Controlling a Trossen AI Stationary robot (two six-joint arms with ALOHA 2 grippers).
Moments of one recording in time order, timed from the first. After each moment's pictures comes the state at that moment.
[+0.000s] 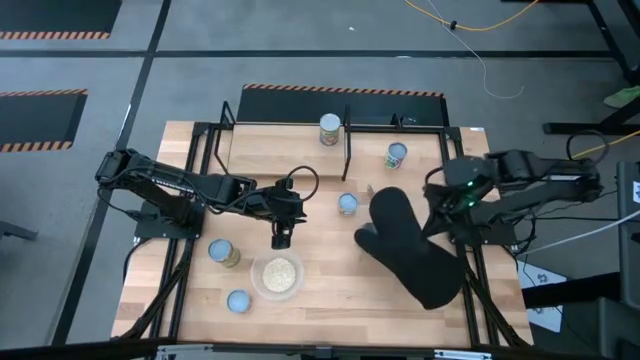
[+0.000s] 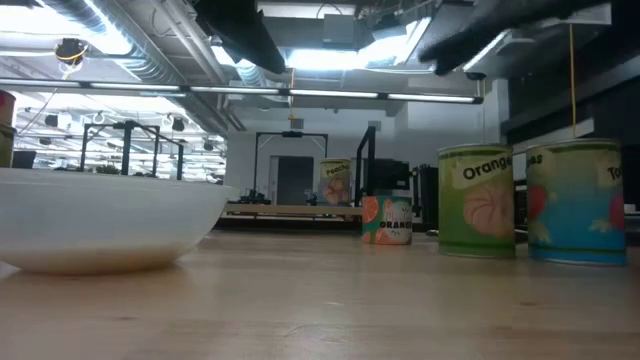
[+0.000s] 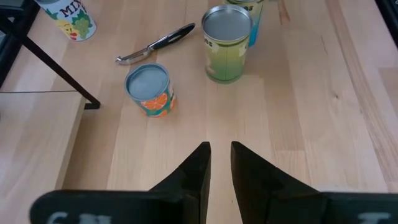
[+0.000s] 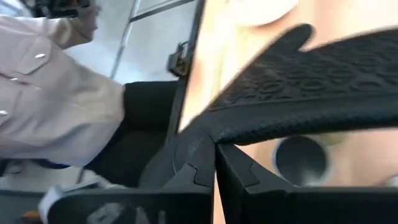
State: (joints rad) left arm -0.15 1.38 1.09 -0.44 -0.18 -0.09; right arm 0.11 0.88 1.14 -1.02 -0.45 0.31
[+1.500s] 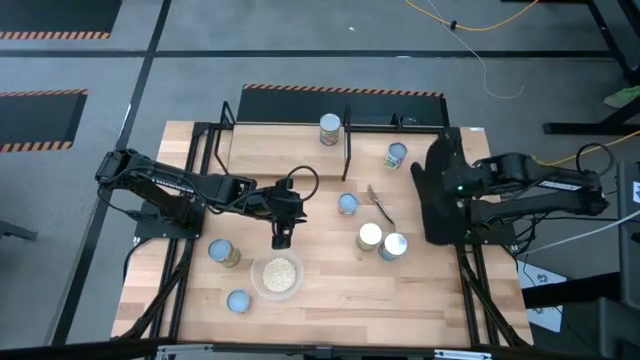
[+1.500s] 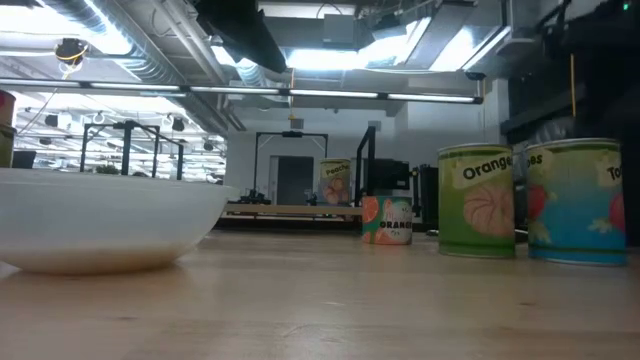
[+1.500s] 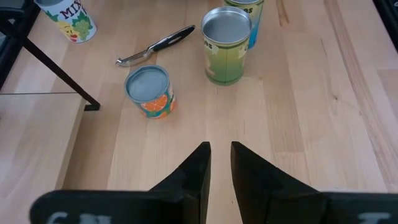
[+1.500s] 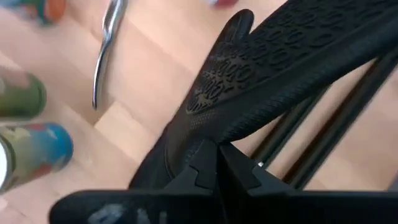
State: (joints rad) left arm -0.15 1.38 1.09 -0.43 -0.18 -0.09; right arm -0.06 0.76 0.90 -1.46 0.29 0.79
